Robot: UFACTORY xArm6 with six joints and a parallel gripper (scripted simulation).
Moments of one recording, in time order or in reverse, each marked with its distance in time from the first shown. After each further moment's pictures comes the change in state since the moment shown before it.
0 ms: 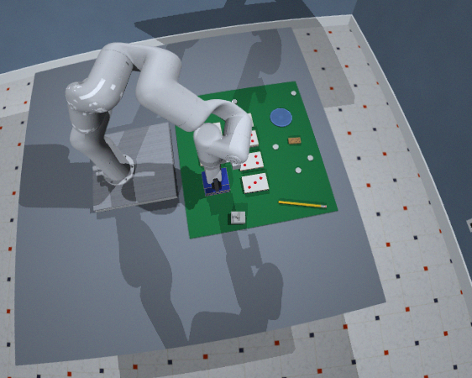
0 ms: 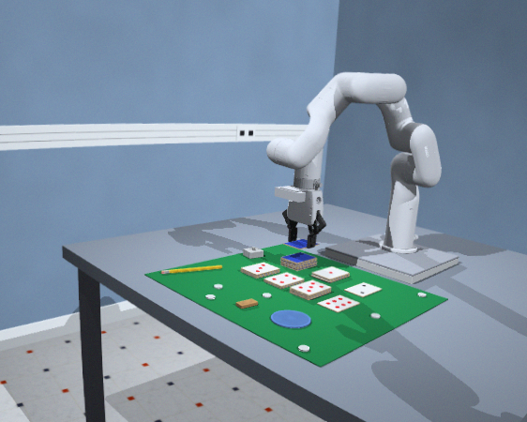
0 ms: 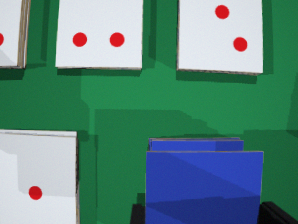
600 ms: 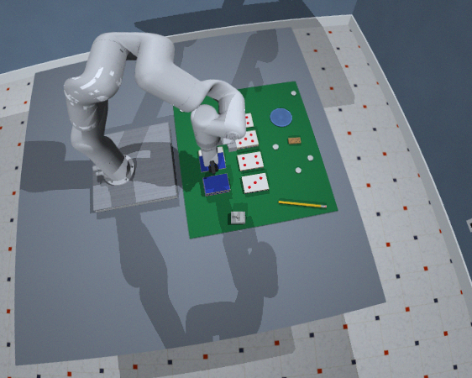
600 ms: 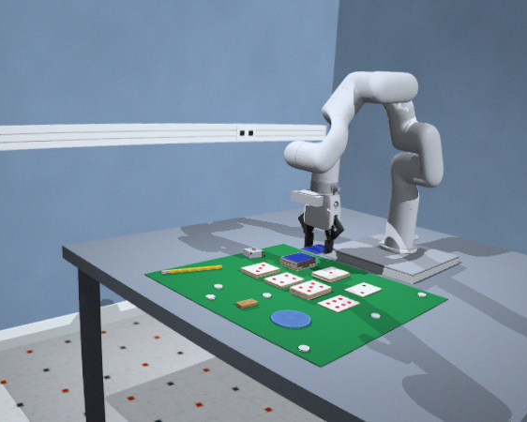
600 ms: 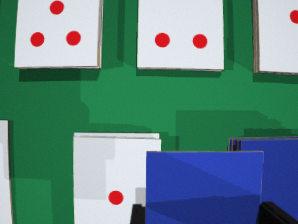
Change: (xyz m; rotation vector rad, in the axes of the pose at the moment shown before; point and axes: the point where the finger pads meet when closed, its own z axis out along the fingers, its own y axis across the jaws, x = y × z) arm 0.000 -0.062 0.000 0.003 0.000 0.010
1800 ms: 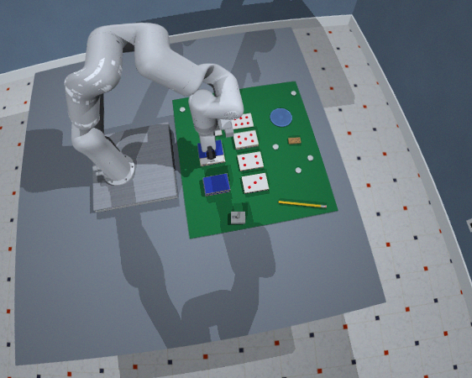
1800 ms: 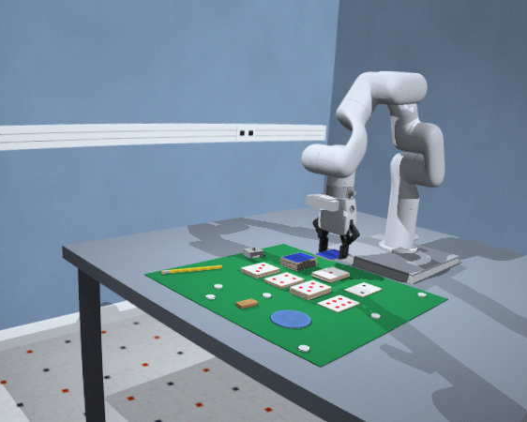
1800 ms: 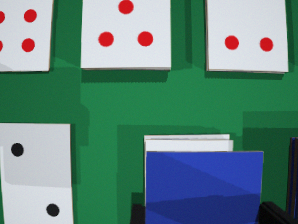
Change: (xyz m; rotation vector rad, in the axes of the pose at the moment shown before) arm 0.001 -0.054 0.001 -0.004 0.000 0.011
